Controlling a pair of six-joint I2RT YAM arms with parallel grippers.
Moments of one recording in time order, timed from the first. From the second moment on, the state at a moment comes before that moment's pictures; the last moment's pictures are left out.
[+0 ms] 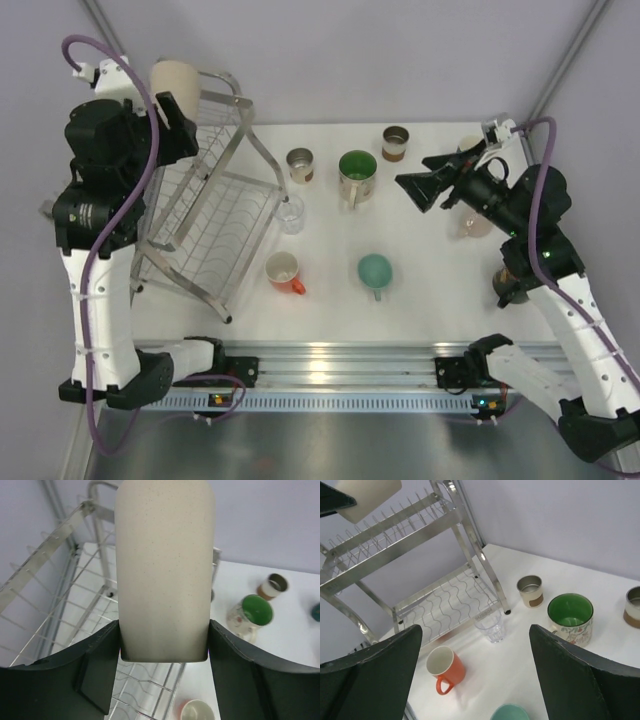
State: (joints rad) left arm -0.11 1.22 1.94 -0.94 -0.19 -0.20; right arm 0.36 0.88 1.08 -0.13 -0.43 0.37
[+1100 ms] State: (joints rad) left arm -0.27 1.23 1.74 -0.67 0.87 -0.47; right arm 0.37 1.53 1.82 0.08 -1.06 0.55
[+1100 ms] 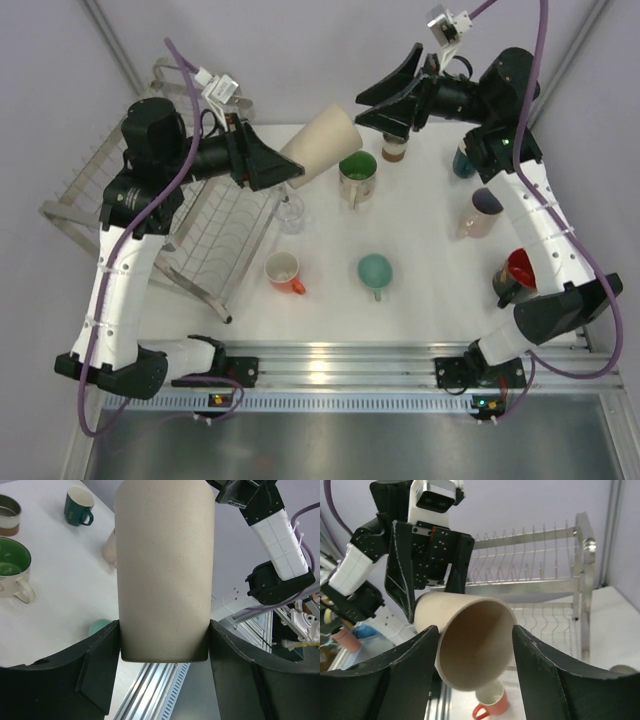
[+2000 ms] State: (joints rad) left arm -0.38 1.17 1.59 -0.17 0.56 -0.71; right arm 0.39 1.39 1.26 1.12 -0.69 1.37
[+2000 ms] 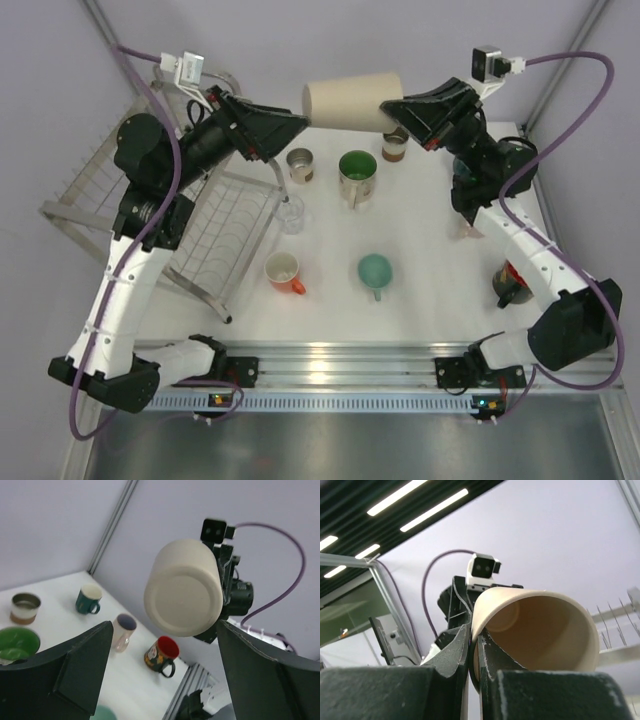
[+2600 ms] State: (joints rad) left arm -0.50 1.21 1.43 0.47 0.50 -0.91; right arm 0.40 1.40 1.32 1.22 -0.51 1.39
